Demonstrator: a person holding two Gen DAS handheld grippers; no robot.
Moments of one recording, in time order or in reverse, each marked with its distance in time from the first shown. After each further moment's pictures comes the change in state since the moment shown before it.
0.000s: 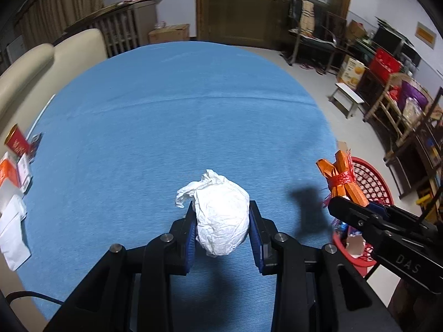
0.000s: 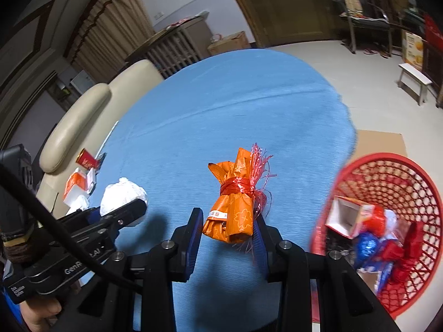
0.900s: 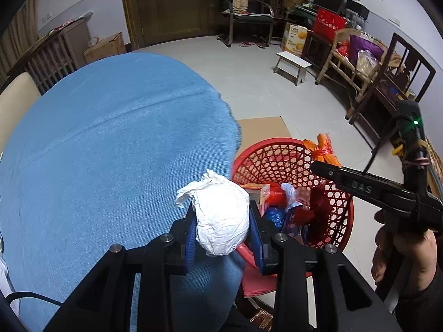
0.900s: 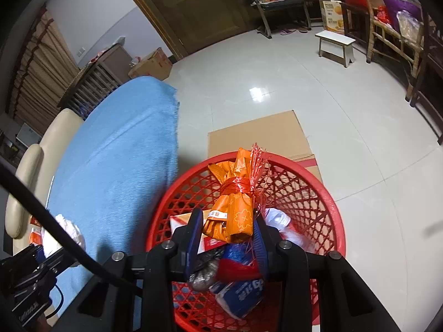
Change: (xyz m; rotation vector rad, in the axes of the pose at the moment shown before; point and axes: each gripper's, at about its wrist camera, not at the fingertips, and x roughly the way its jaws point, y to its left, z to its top) left arm 0.017 -0.150 0.018 0.257 0.061 -0.145; right arm -0.043 -0.196 0.009 0.289 -0.033 -0.237
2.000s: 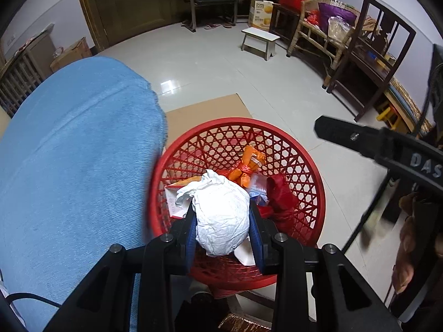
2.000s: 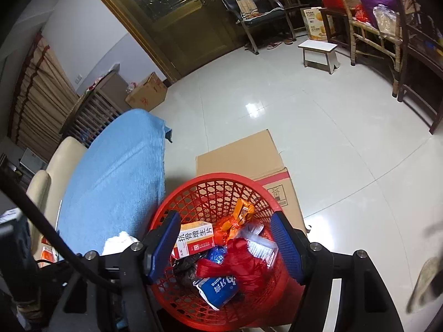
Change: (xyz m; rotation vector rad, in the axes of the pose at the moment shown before) left arm 0.036 -0.086 0.004 0.147 0.095 -0.066; right arm -0.070 -0.048 -0.002 0.083 -0.111 0.024
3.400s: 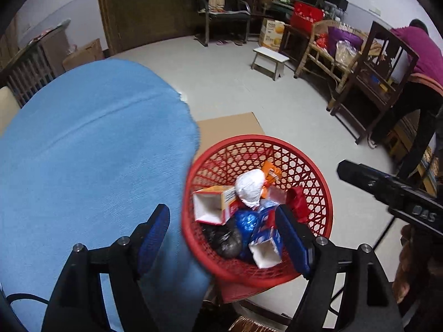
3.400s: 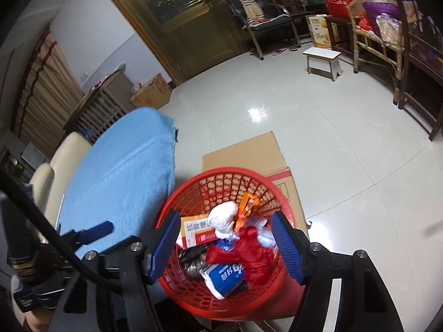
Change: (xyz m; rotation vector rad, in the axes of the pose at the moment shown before) left arm -0.029 0.047 -0.016 -0.087 -0.107 -0.014; right arm -0.018 0.019 -0.019 -0.052 -0.011 0.000
